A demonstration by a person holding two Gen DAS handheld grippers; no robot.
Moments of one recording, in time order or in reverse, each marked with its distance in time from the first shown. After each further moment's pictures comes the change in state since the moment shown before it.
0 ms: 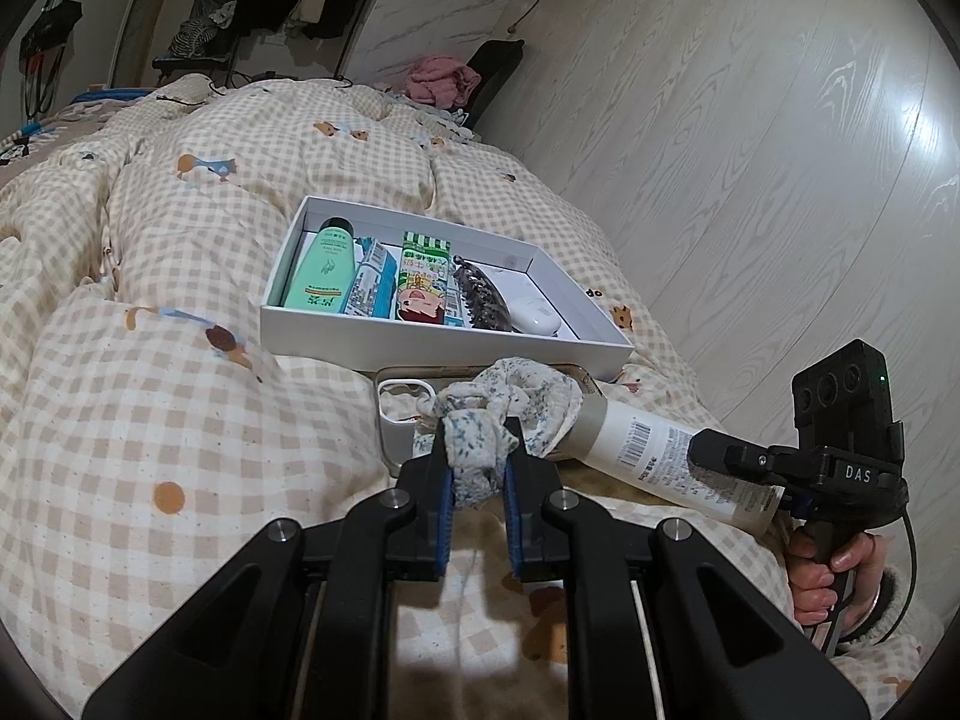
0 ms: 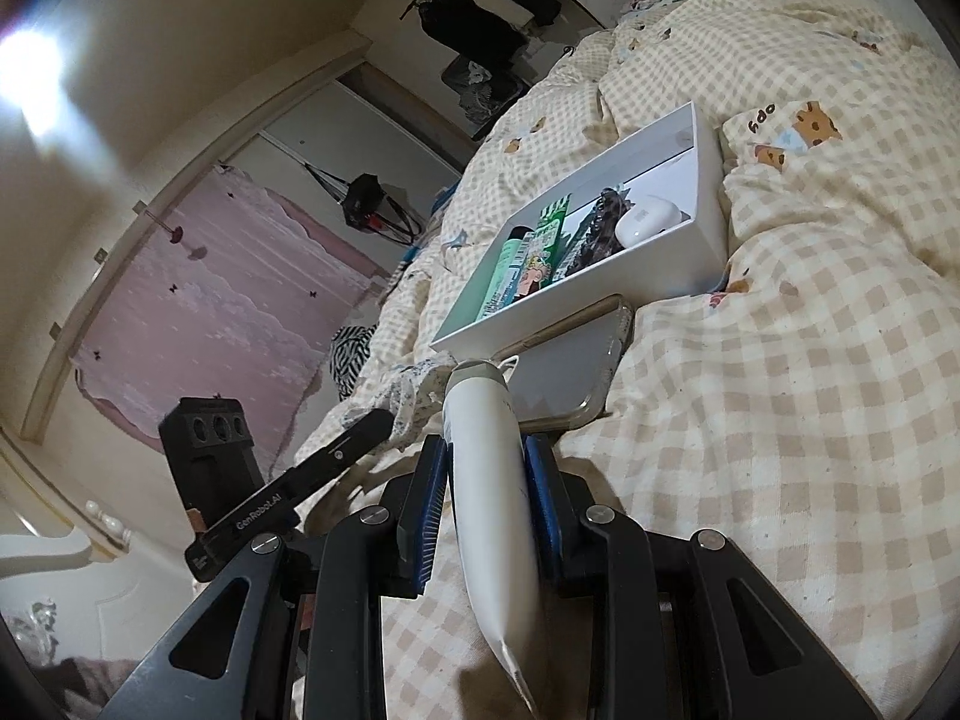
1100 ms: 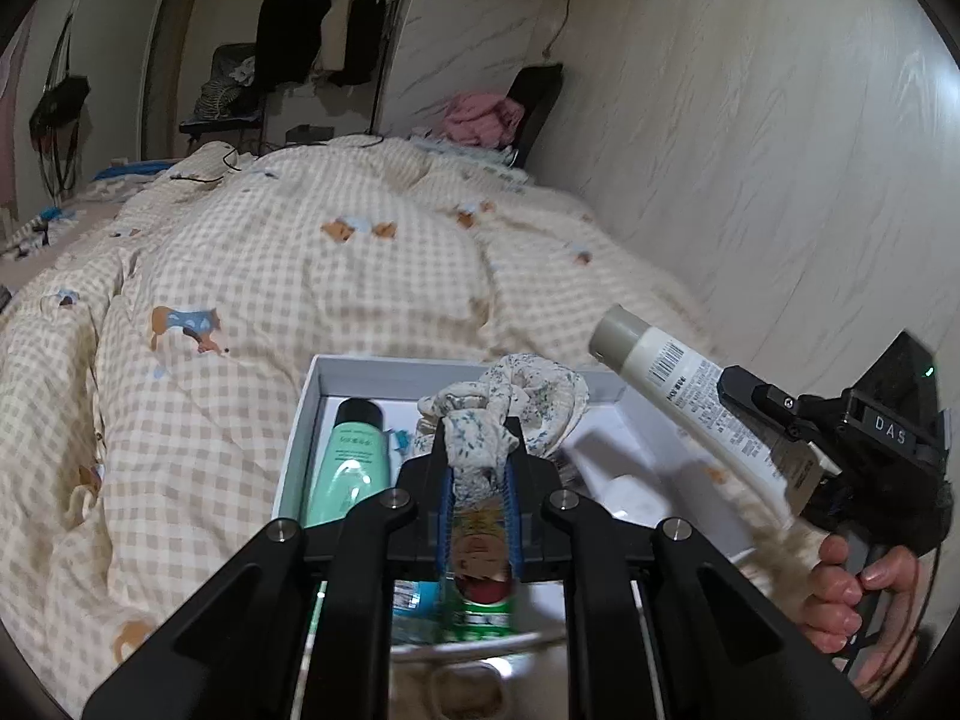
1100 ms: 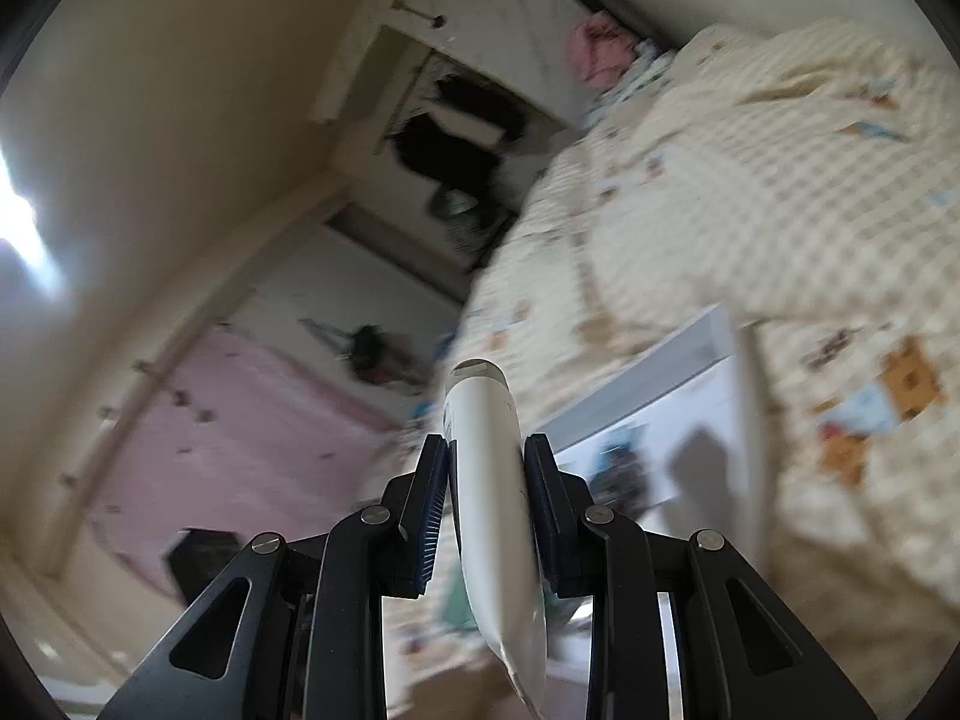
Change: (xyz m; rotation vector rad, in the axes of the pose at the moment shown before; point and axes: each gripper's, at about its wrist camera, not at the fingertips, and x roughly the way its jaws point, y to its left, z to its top) left arm 0.096 0.007 0.114 0.102 -0.066 0.214; right arm 0.081 -0.046 0.136 0.130 -0.325 -0.062
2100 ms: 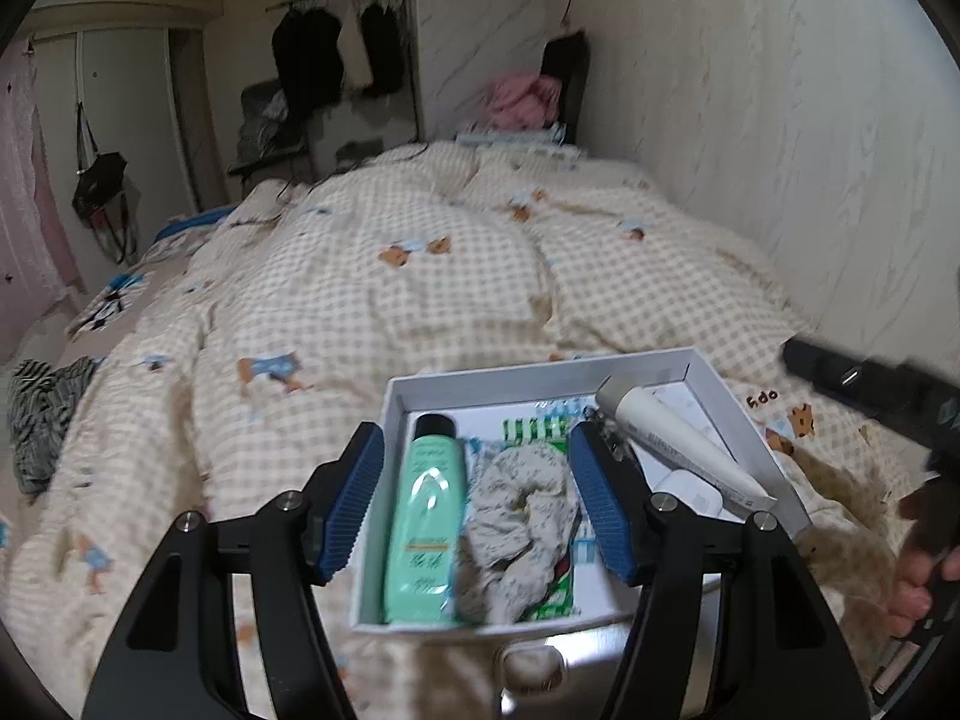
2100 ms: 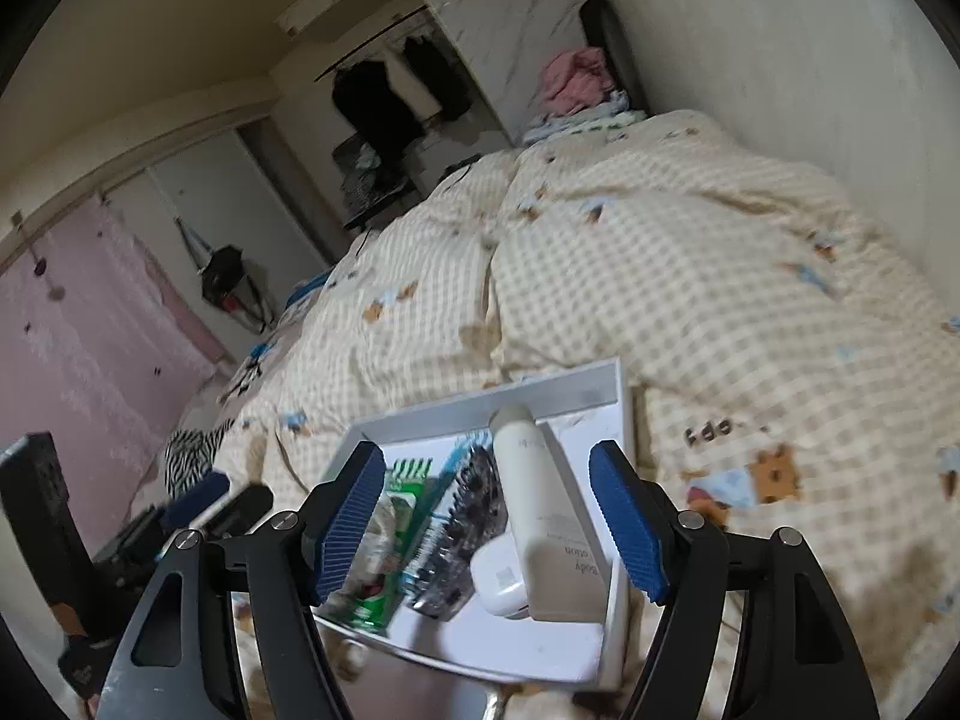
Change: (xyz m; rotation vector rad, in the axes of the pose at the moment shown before) left arm -0.023 -0.029 0.024 0.133 0.060 0.253; right arm -0.053 0.106 0.012 -0.264 0.043 -0.338
